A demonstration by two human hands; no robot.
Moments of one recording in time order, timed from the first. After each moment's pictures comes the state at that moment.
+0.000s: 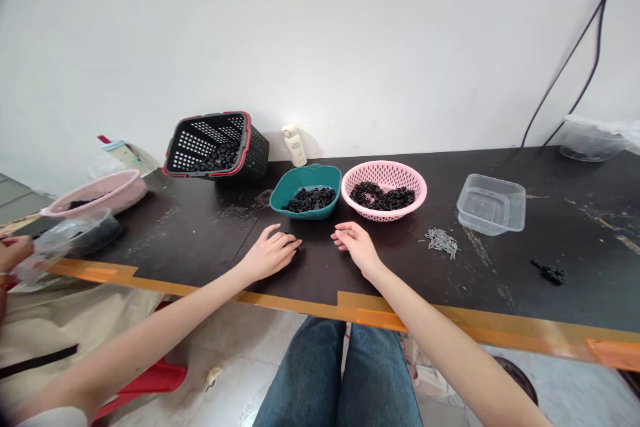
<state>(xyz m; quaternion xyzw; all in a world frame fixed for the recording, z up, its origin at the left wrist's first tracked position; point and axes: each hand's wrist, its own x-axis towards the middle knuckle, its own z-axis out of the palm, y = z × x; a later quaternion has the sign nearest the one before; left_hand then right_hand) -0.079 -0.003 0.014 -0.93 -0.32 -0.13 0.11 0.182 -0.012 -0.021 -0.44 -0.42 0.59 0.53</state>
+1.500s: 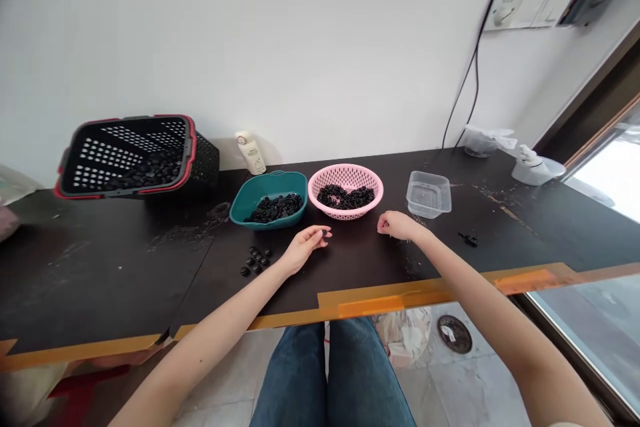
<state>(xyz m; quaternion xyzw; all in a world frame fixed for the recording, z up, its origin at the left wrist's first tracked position) 0.062 0.032 -0.031 -0.58 -0.28 -0.36 -0.67 0.360 0.000 0.002 -0.67 -0.70 0.21 0.12</state>
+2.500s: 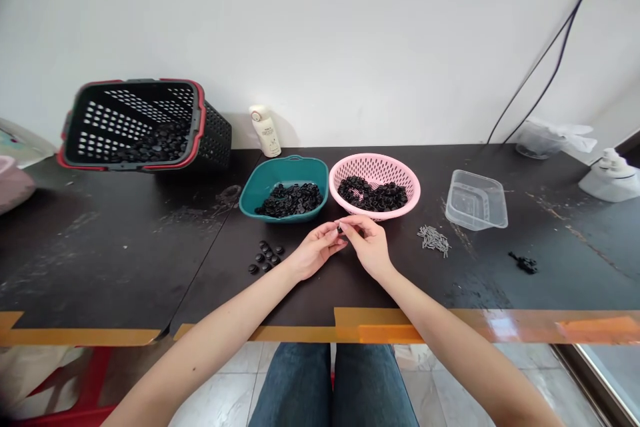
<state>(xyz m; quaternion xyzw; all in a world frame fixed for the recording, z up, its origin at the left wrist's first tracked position) 0.057 0.035 -0.029 -0.32 -0.23 -0.38 -0.84 0.201 0.003 -0.019 -0.45 -0.54 0.34 0.63</state>
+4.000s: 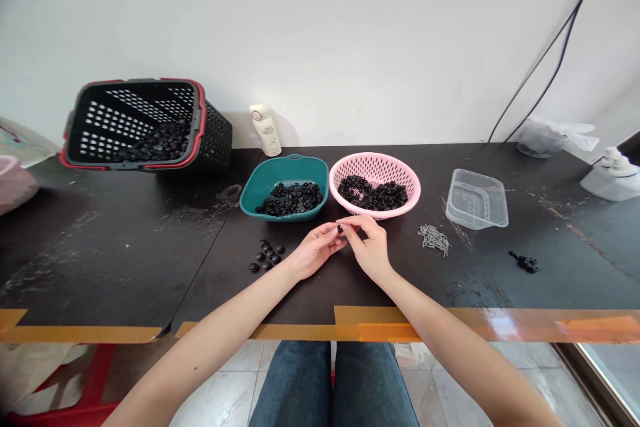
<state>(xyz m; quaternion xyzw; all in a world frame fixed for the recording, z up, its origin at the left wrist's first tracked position) 0.056 0.034 -0.028 -0.33 -0.23 -0.37 -0.84 0.201 -0.004 -0.015 -0.49 -0.60 0.22 0.59</state>
